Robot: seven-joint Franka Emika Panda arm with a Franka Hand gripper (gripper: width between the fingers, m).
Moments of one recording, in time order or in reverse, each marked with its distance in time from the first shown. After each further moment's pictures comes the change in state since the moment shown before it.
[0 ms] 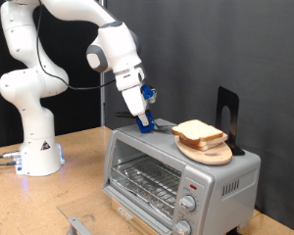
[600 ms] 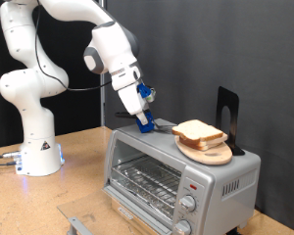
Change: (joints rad) arm 0.012 -0.014 -0.030 -0.027 0.072 0.087 -0.068
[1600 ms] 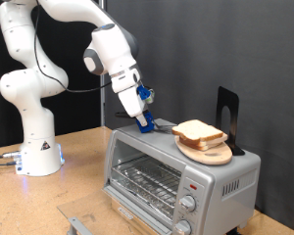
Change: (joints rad) arm 0.033 0.000 -0.002 -0.020 0.017 -0.005 -0.003
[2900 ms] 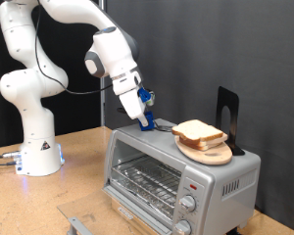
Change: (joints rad) arm 0.010 0.015 0.014 -0.010 0.008 0.029 0.006
